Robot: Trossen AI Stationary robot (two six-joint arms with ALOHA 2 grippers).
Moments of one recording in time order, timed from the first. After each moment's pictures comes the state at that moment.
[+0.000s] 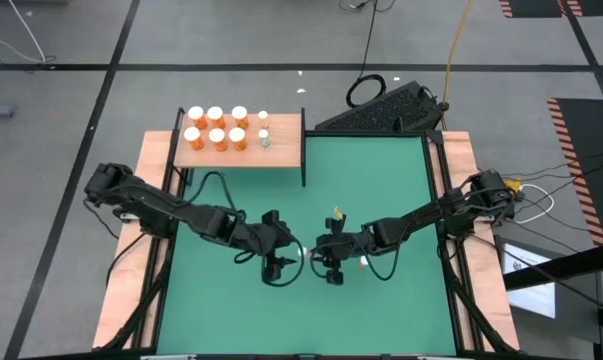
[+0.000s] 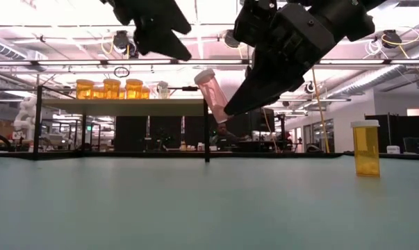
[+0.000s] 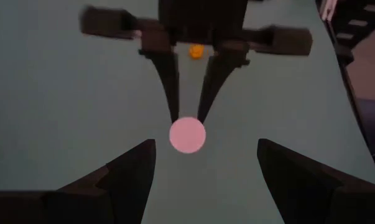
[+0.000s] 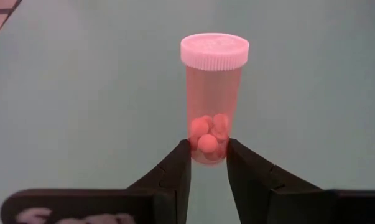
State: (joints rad) left arm -0.30 1.53 1.08 -0.28 -0.16 -0.32; right arm 0.28 1.71 0.89 0.10 0.15 0.25
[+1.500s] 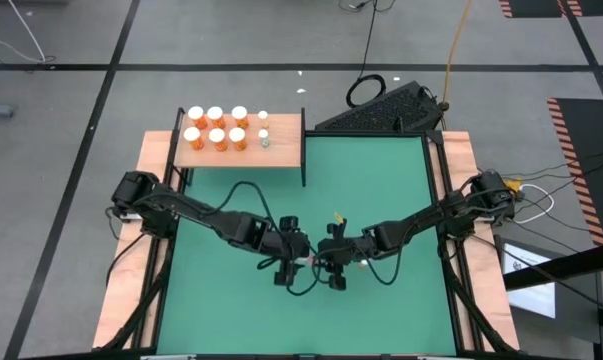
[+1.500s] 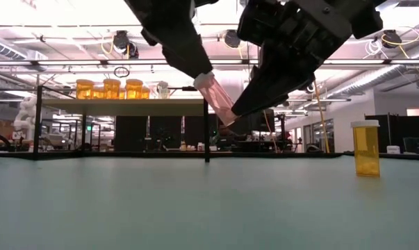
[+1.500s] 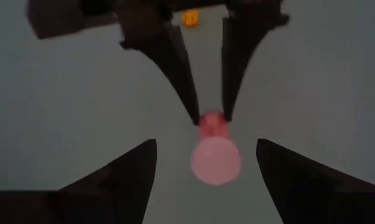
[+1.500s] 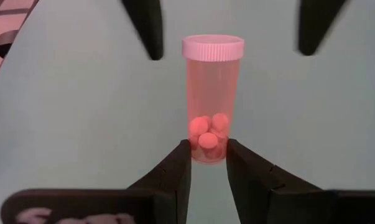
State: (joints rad) left arm -0.27 1.76 1.29 -0.44 -0.12 -0.13; right arm 0.31 1.71 0.89 0.08 0.13 0.31
